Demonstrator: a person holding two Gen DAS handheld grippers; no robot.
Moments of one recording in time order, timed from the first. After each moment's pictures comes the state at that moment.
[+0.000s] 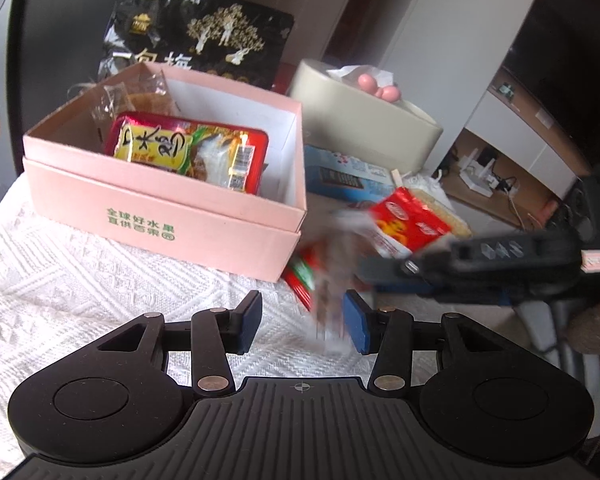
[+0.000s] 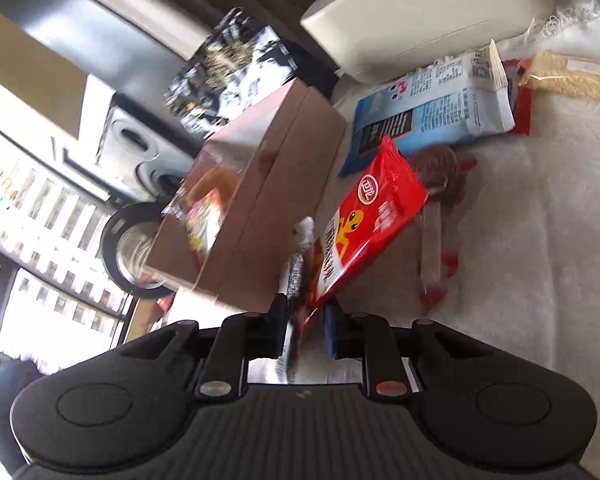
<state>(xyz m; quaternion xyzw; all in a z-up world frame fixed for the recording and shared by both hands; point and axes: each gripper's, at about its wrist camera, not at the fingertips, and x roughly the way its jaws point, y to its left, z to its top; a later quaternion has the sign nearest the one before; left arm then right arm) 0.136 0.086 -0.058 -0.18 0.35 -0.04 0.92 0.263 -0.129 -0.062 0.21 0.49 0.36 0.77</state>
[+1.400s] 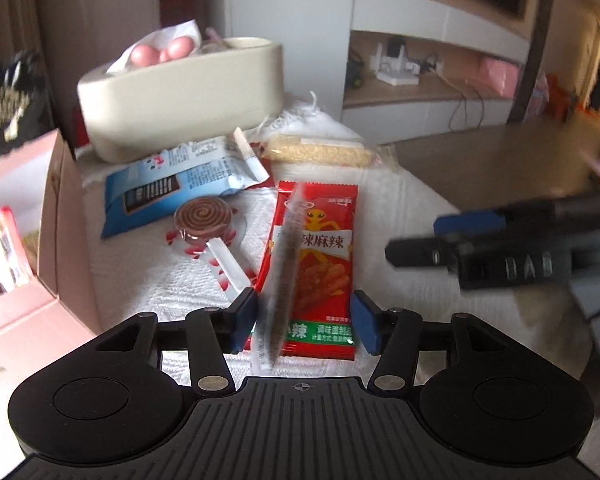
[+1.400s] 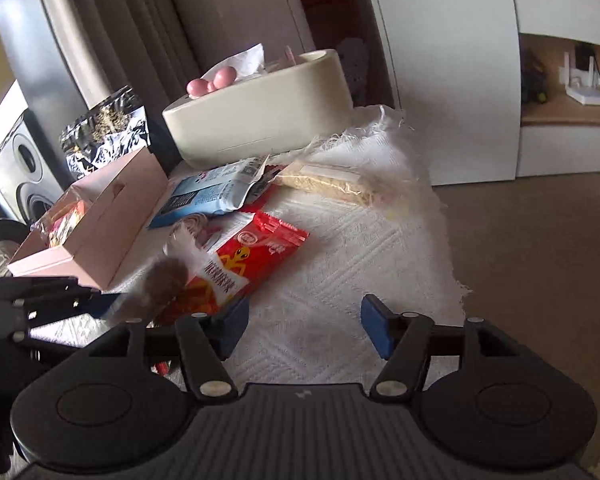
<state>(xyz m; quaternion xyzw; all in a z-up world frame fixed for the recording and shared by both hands) 0.223 -0.049 -0.076 0.03 0.38 -0.17 0.91 0.218 -0.245 -0.054 0.07 0.37 0.17 0.91</state>
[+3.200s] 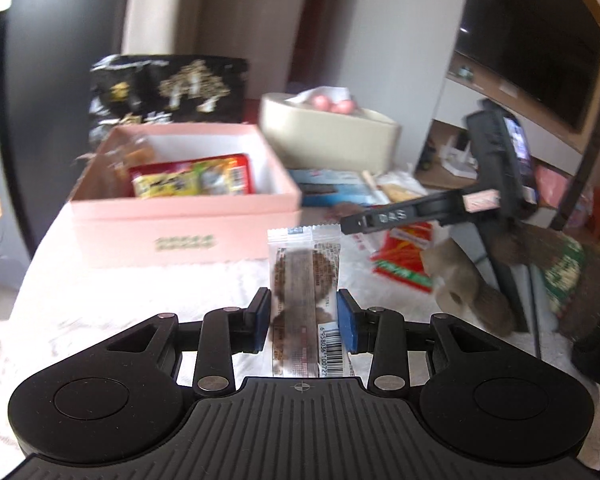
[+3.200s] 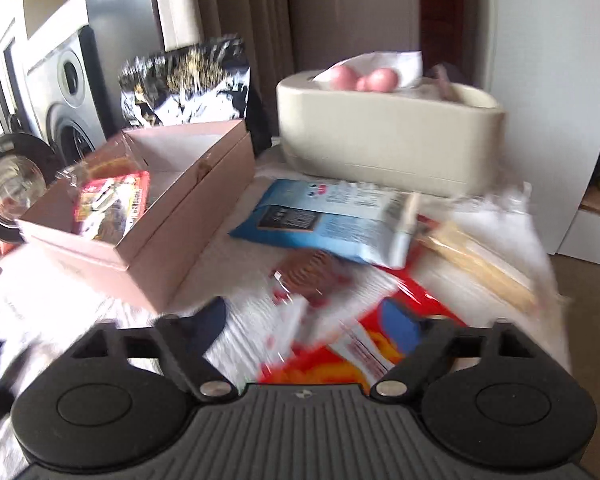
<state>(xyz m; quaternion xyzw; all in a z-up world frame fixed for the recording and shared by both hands) 0.082 0.079 -0.040 -0.08 0.31 -0.06 0.95 0.262 -0.105 -0.047 -0.08 0.36 0.23 0.90</state>
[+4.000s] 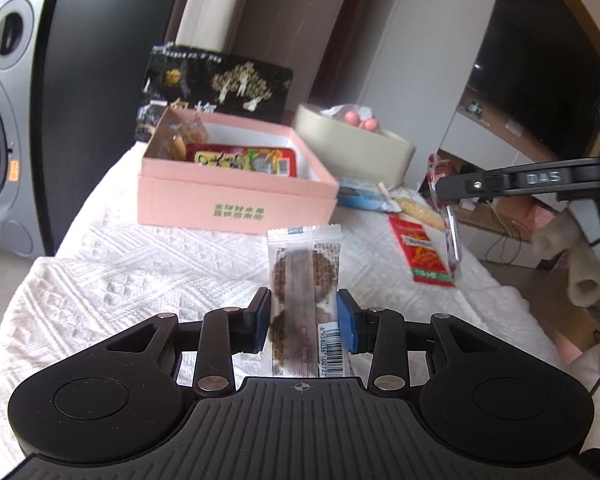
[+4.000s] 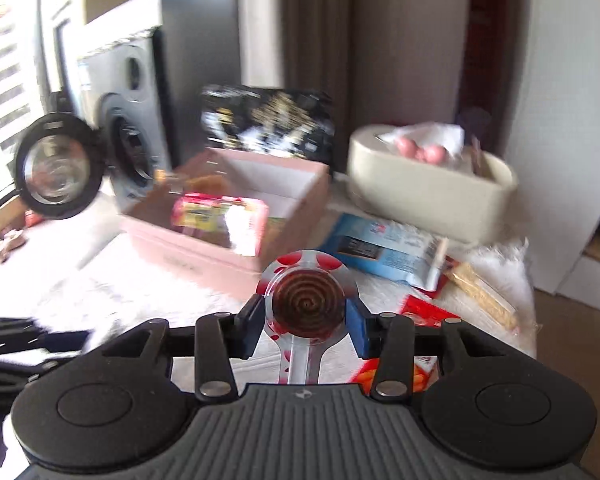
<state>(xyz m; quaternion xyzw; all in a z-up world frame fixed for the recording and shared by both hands) 0.024 0.112 -0.037 -0.14 0.28 -0.05 0.95 0.151 -0.093 0.034 -0.11 0.32 0.29 0.89</state>
